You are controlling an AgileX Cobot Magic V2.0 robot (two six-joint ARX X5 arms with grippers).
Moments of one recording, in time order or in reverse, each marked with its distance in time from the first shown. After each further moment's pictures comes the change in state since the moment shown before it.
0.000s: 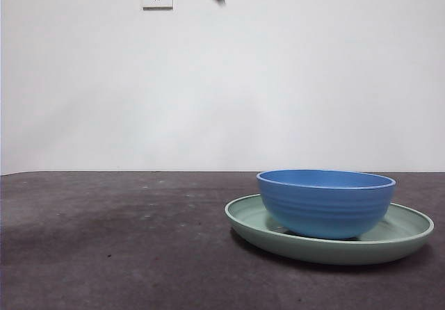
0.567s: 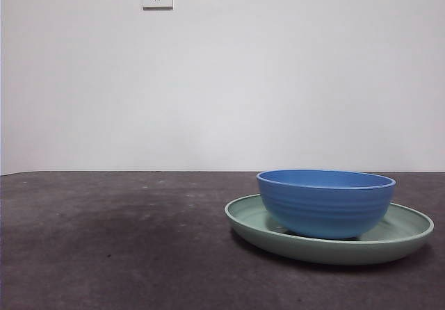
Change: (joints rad) left arm 0.005 -1.011 -1.003 0.381 0.000 0.108; right arm 0.000 0.000 0.000 0.000 0.000 0.000
